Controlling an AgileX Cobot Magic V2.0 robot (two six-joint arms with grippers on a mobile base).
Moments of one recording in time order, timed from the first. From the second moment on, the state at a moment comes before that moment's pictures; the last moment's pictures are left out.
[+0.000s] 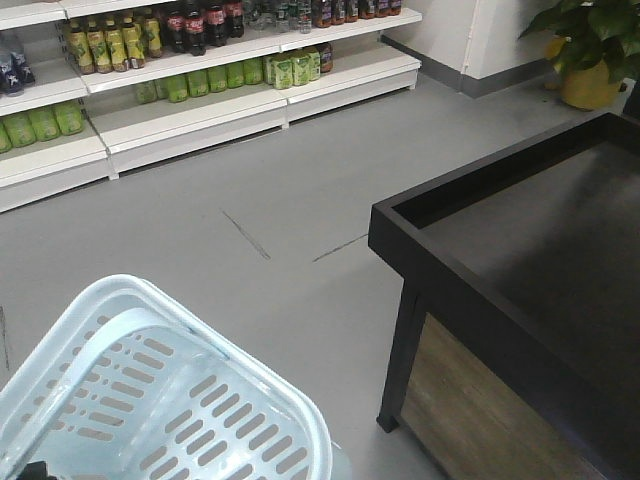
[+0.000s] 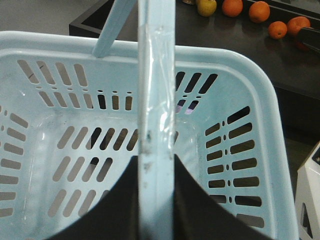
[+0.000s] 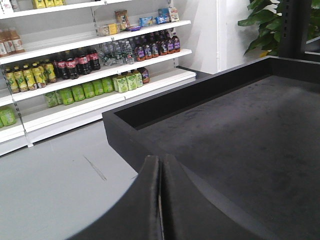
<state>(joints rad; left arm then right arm) -0.36 0.34 -0.46 -0.66 0.77 0.44 0.00 -0.01 0.03 -0.13 0.18 0.21</state>
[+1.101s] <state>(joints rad) -0.36 0.34 -0.46 -0.66 0.77 0.44 0.00 -0.01 0.03 -0.13 0.18 0.21</state>
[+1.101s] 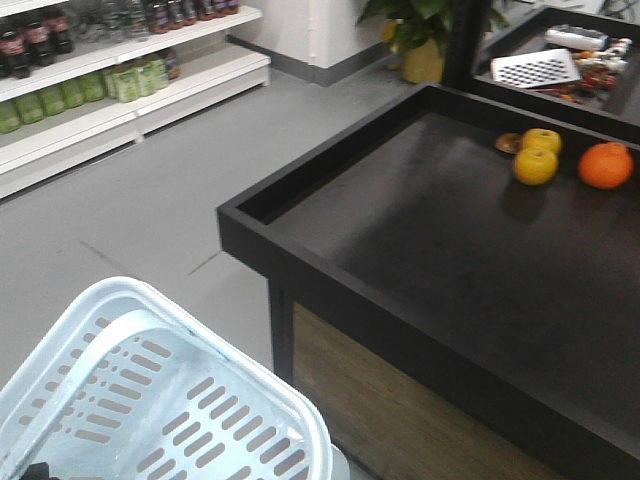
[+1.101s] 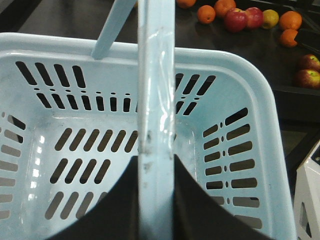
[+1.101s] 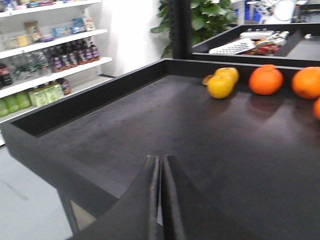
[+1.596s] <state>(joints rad) -0.36 0.34 -0.46 -0.66 0.77 0.44 0.00 -0.01 0.03 -0.13 0.19 0.21</state>
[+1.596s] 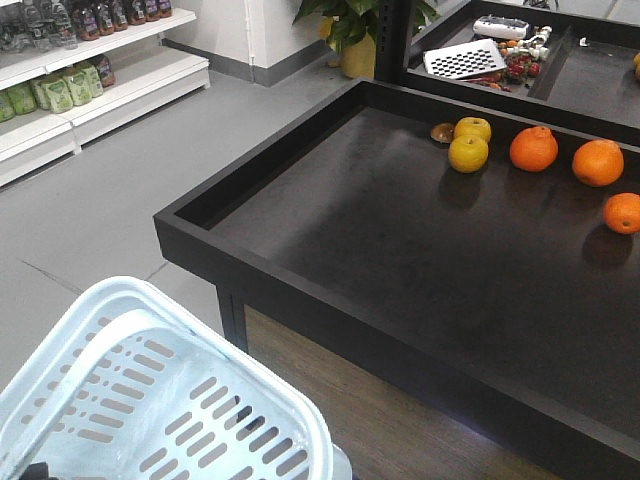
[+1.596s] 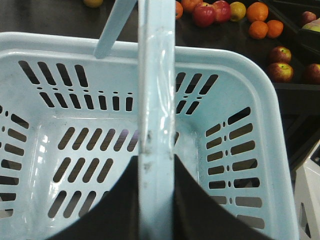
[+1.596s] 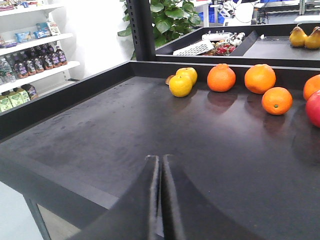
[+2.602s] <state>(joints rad) -0.36 0.34 -0.46 -0.66 0.77 0.44 0.00 -0.01 0.03 -0.13 0.19 0.21</state>
